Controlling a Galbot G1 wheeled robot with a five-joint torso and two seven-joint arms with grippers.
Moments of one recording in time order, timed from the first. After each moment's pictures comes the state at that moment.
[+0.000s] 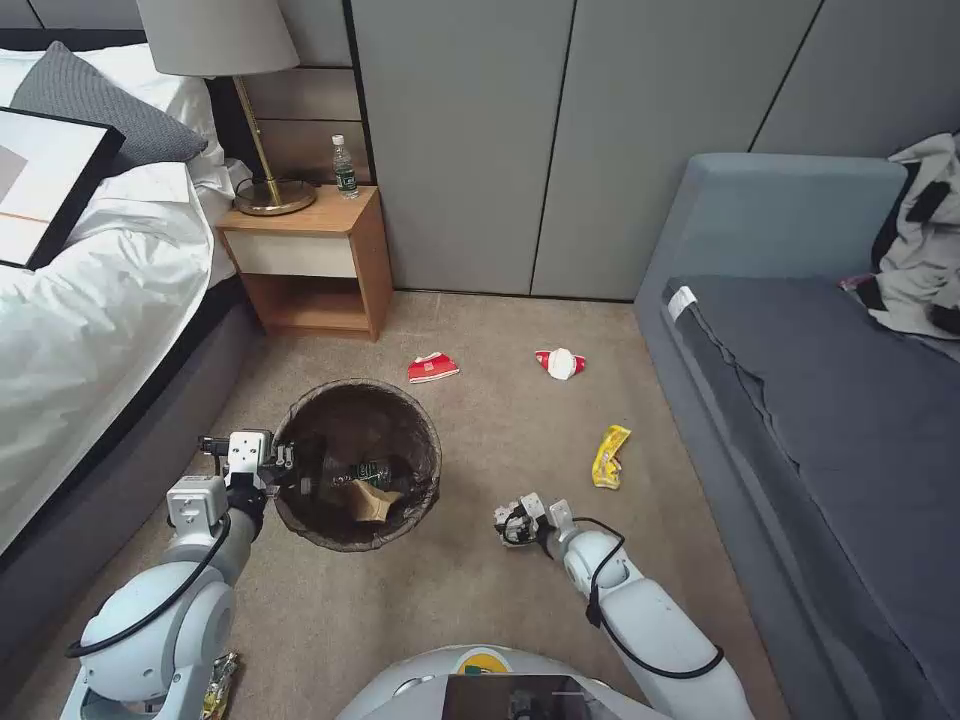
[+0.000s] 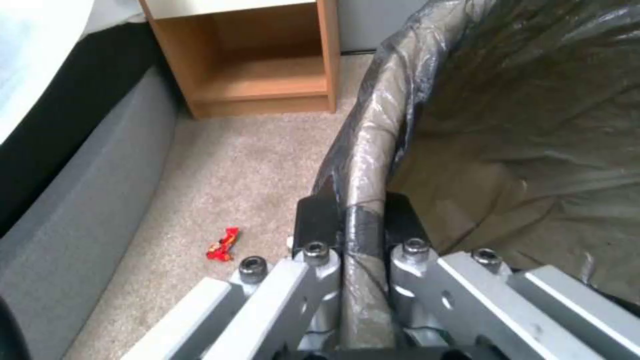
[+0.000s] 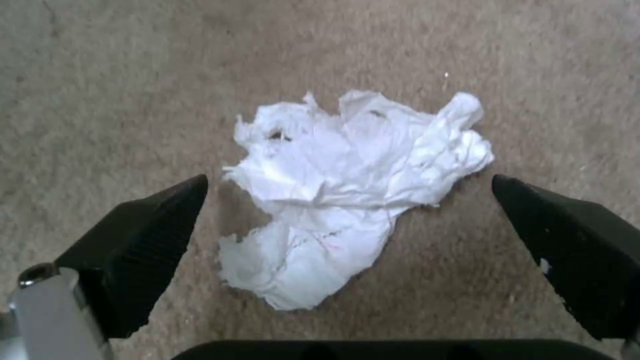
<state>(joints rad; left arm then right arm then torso) 1.63 -1.33 -0.77 -2.40 -0.26 0.65 -0.03 -1.08 1.28 0.10 1.23 0.19 -0.38 -0.19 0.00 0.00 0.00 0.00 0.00</state>
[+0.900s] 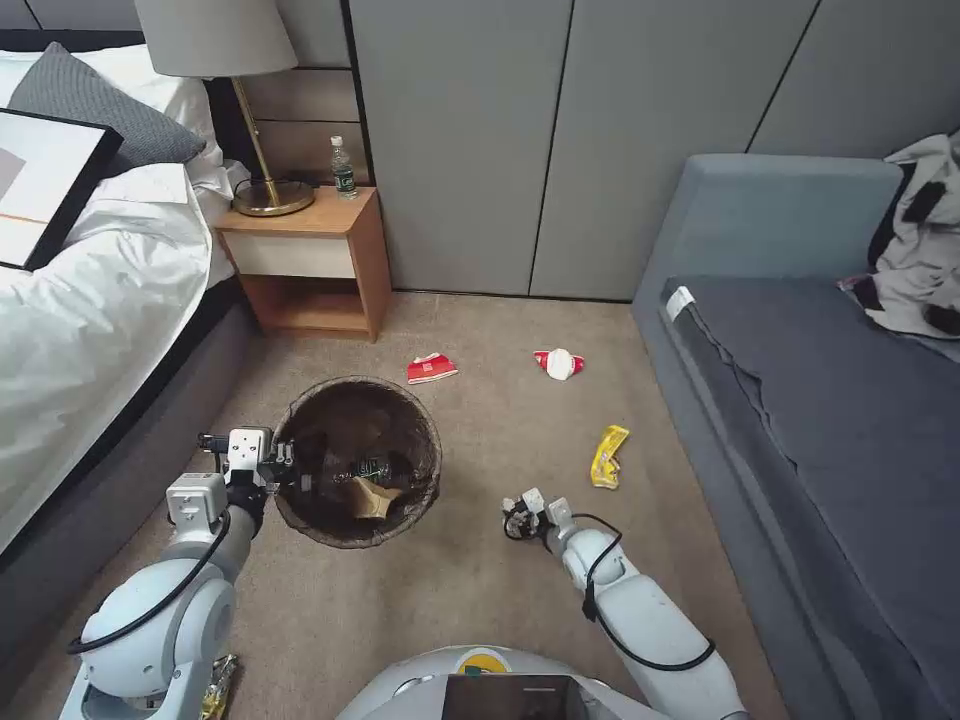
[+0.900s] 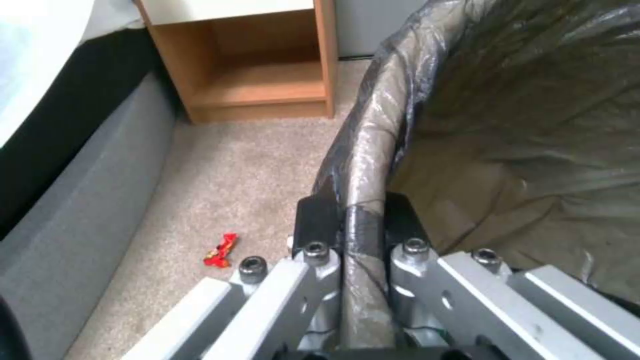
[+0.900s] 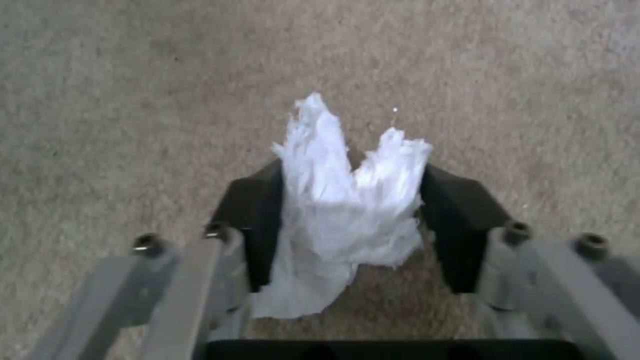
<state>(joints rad) 1.62 -1.33 -0.77 -2.40 -0.27 0.65 -0.03 -1.06 1.30 0.11 1.18 0.15 -0.33 -0.16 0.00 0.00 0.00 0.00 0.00</state>
